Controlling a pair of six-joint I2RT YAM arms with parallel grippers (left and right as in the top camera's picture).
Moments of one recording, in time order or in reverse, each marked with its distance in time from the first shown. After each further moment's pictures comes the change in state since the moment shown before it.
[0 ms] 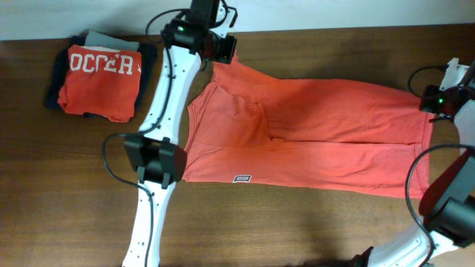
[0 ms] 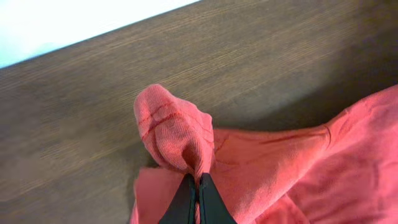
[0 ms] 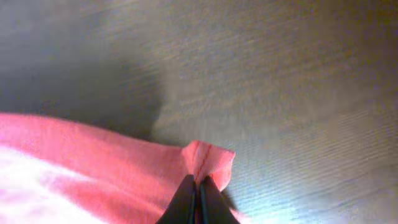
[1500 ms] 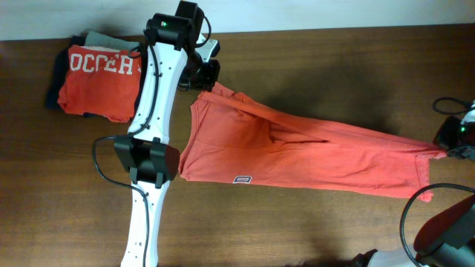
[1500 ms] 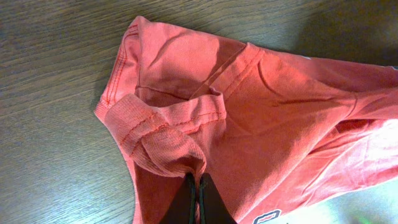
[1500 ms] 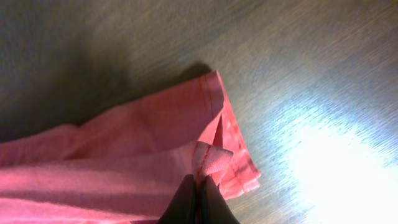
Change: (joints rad) left arm 0.048 -0.015 0.010 -0.481 0.074 -0.035; right arm -0.107 -0.234 -0.034 -0.533 0.094 0.188
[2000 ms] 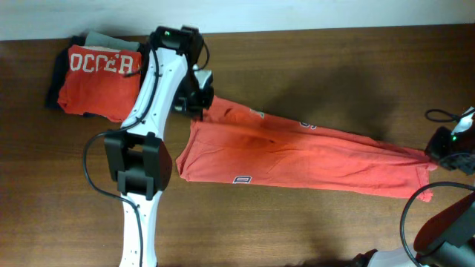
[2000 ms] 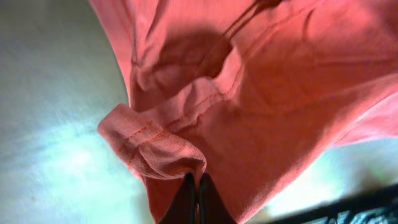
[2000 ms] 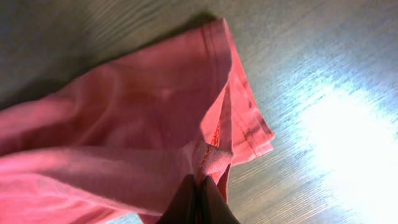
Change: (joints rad) left arm 0.000 -0.200 -0.526 -0.002 -0.054 -0.041; right arm 0.000 0.000 -0.062 -0.068 0.000 0.049
